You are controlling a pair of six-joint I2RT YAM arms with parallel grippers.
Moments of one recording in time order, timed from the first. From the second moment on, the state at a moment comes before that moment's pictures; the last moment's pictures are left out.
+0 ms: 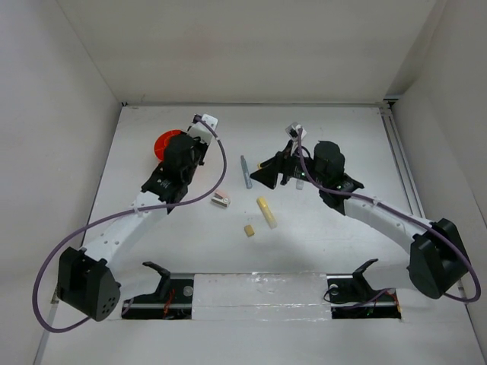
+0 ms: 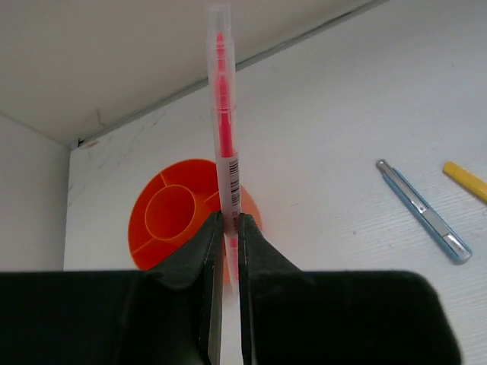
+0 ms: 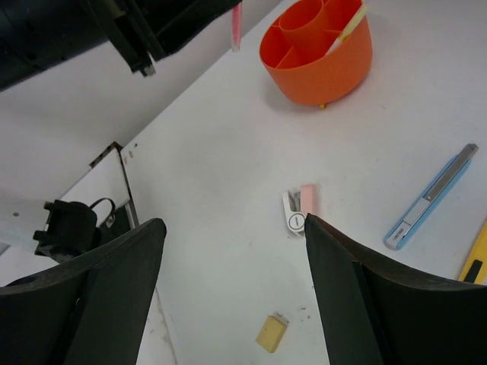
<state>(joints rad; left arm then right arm) -0.49 1.16 0.92 0.01 -0.34 0.25 0.58 1.31 0.85 0.37 -0.55 0.45</state>
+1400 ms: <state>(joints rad) -0.22 1.48 0.86 0.30 0.07 0.46 0.58 1.42 0.85 0.36 -0.59 0.42</state>
